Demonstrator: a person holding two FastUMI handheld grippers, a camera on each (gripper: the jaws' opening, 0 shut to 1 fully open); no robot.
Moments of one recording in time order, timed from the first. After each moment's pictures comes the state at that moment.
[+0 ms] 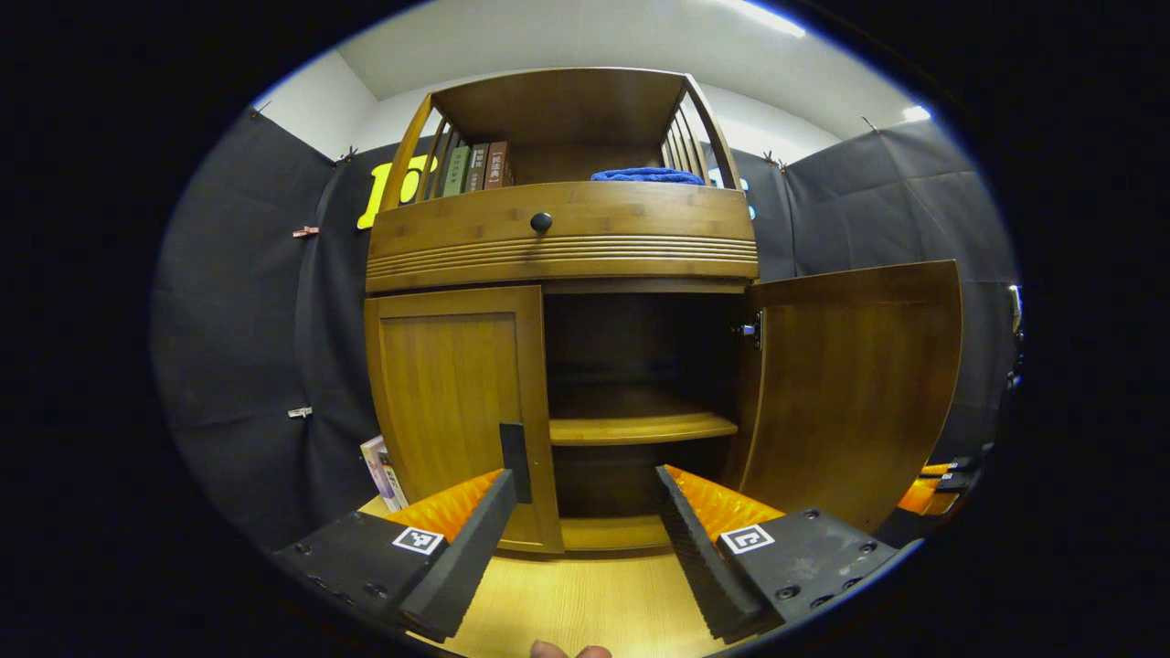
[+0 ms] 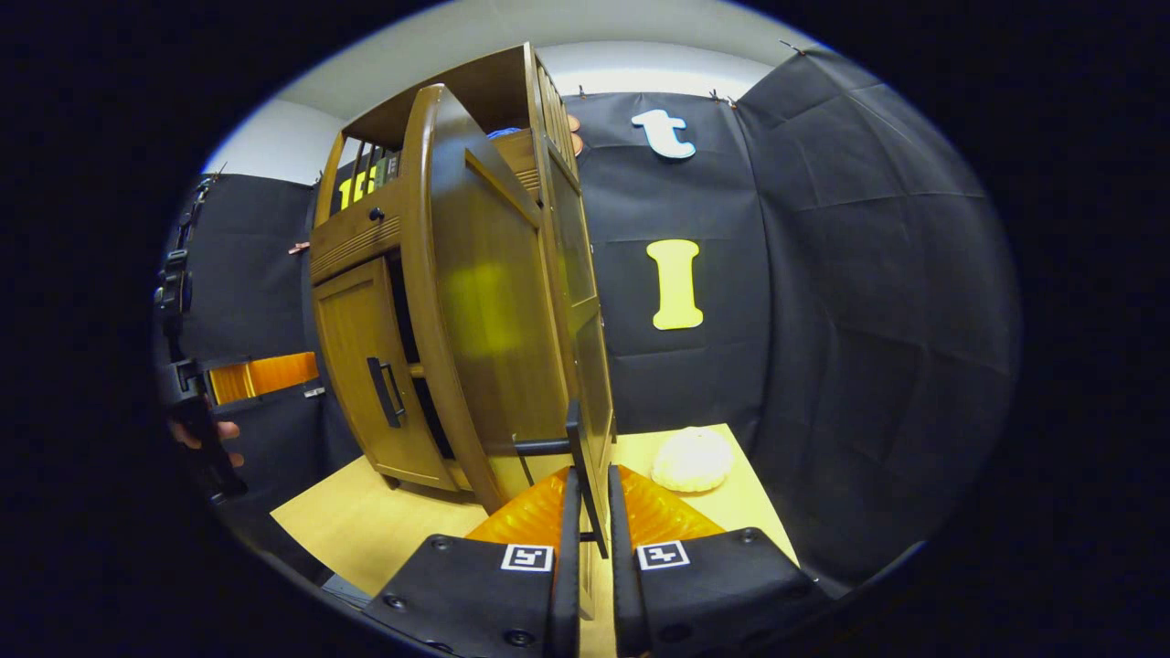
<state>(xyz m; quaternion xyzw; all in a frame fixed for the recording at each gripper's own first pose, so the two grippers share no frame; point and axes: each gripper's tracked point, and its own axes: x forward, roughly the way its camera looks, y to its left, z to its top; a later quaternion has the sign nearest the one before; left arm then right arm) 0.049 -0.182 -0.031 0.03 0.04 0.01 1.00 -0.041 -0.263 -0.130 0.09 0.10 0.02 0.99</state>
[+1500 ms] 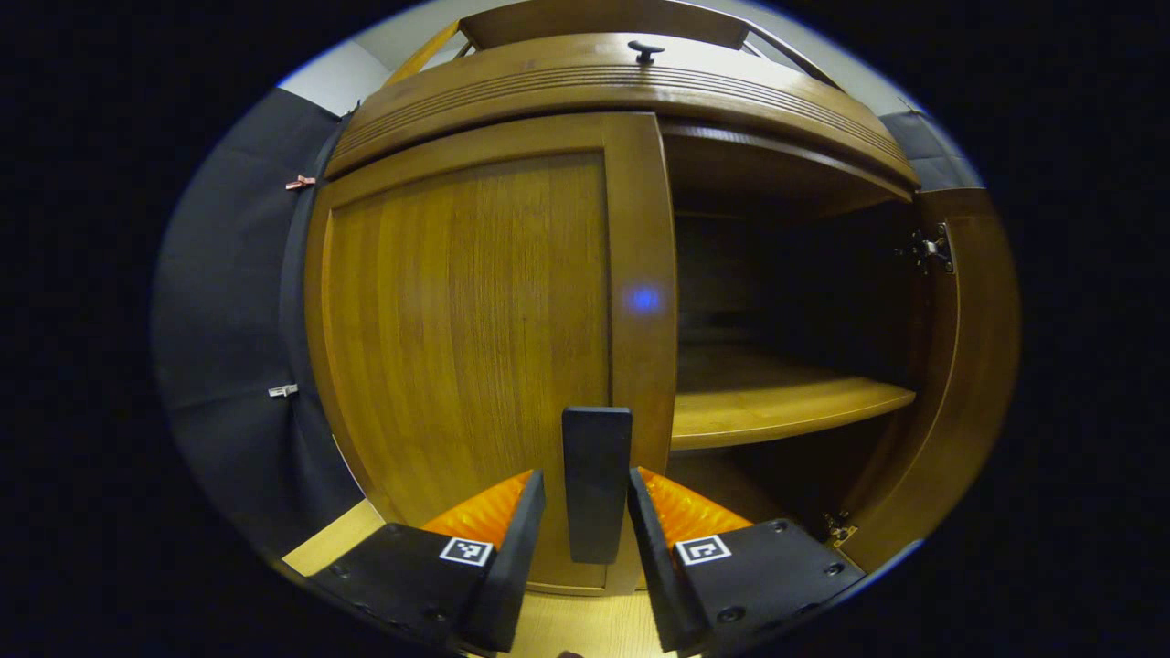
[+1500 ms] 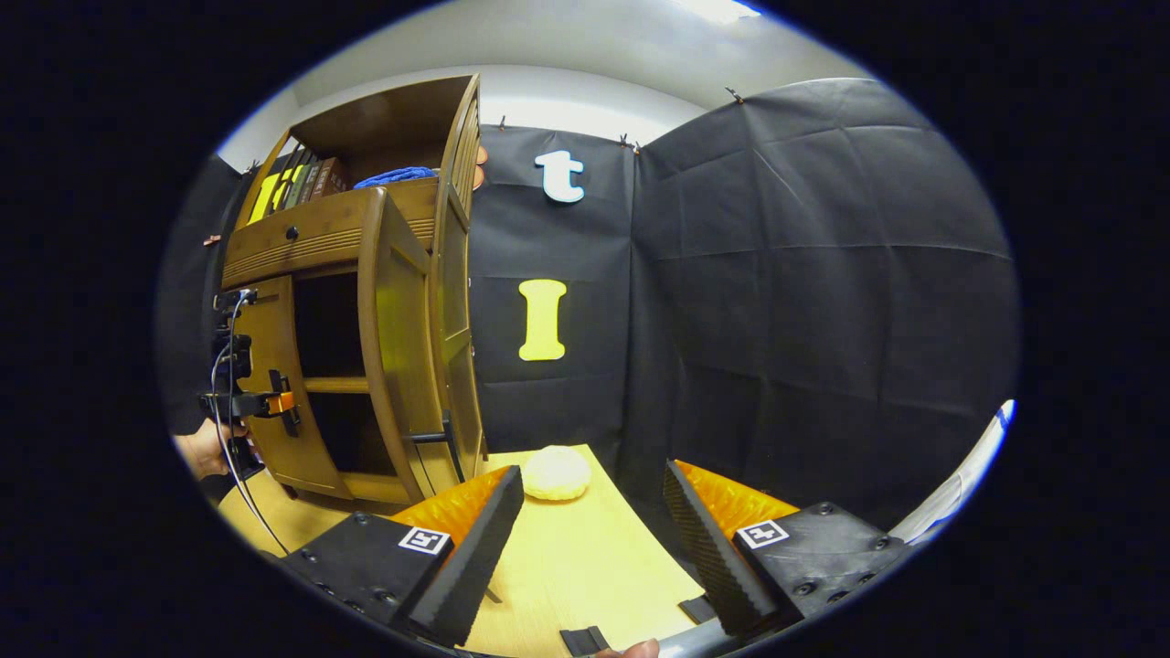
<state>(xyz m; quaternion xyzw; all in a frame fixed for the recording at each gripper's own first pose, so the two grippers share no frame) 0.248 -0.075 -0.123 0.02 0.08 0.04 1.00 -0.132 -0.347 -0.093 0.03 0.07 -0.21 0.98</state>
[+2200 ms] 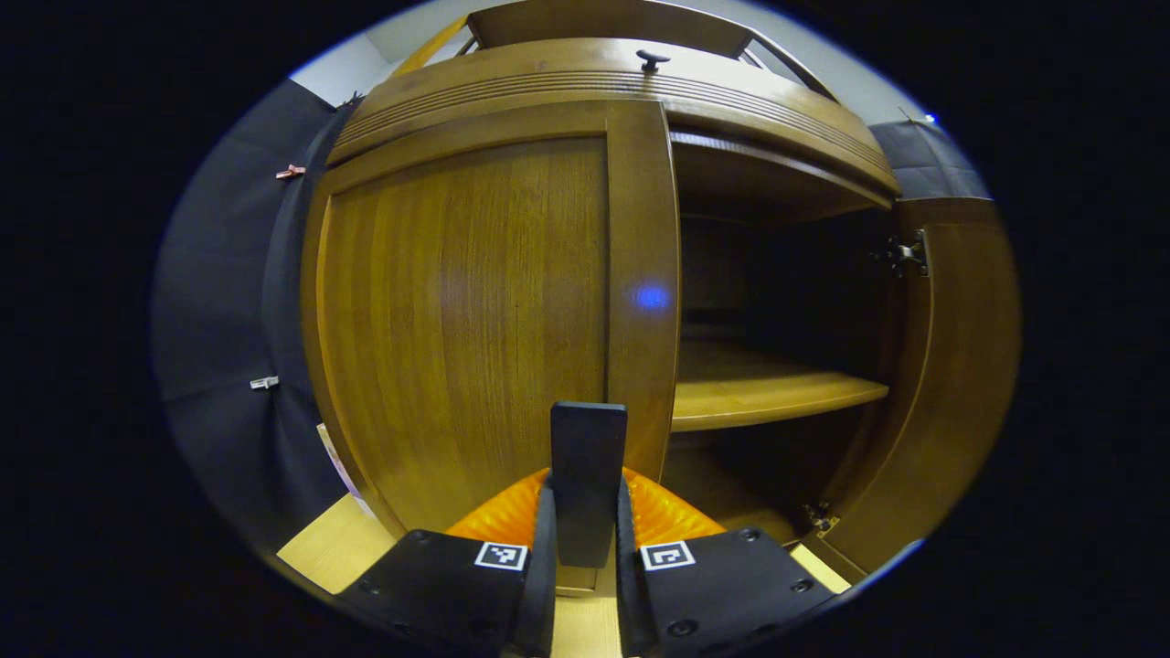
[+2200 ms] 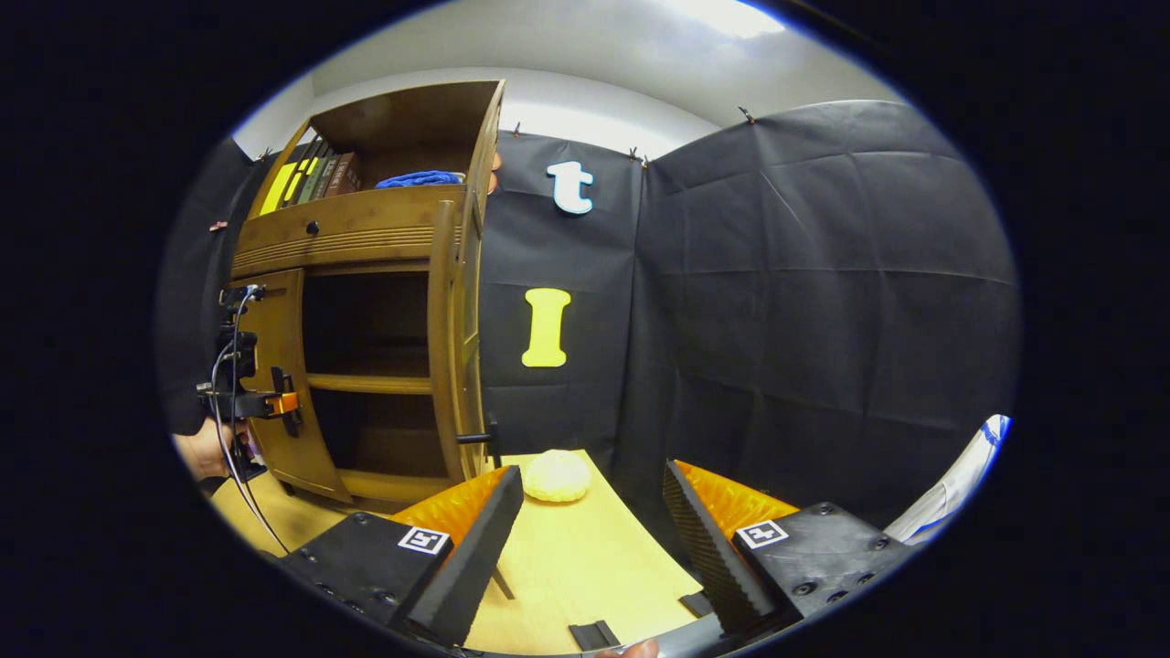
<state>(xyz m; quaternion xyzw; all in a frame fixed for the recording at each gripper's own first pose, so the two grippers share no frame) 0.224 -0.073 -0.117 0.01 0.08 0.00 1.00 -0.136 -0.298 -0.076 0.01 0.05 -0.20 0.98</state>
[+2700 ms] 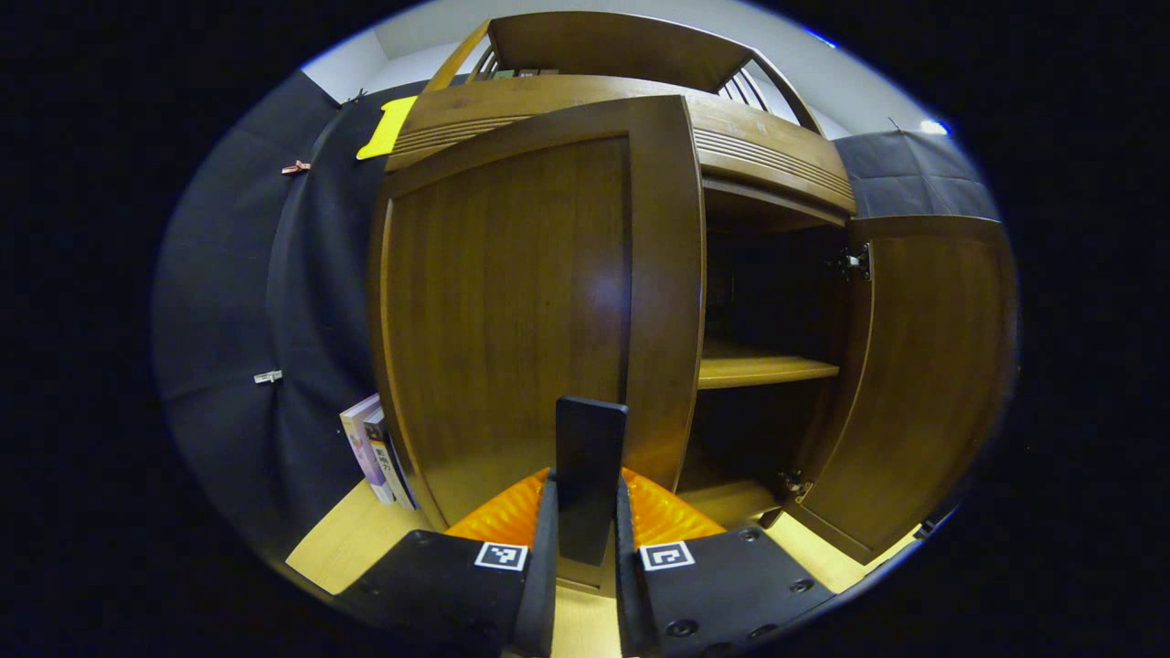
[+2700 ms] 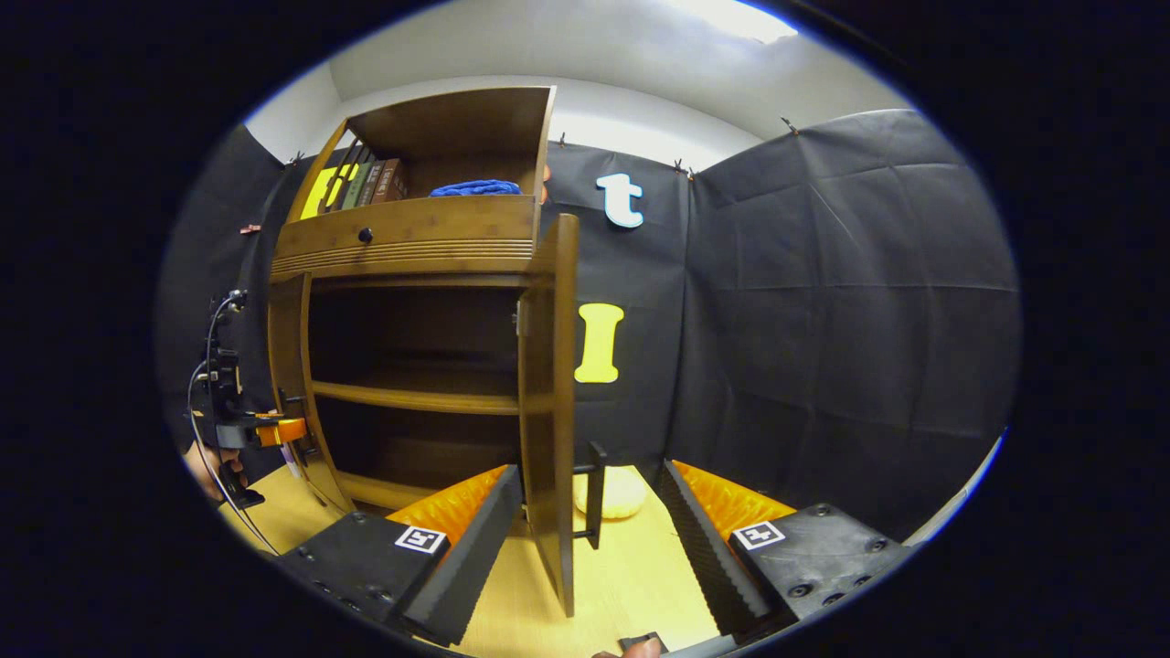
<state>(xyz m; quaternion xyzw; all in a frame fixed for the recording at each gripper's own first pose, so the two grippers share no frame) 0.141 -0.038 -0.117 0.00 0.08 -0.03 1.00 -0.100 -0.231 -0.060 0.01 0.03 -0.14 0.99</state>
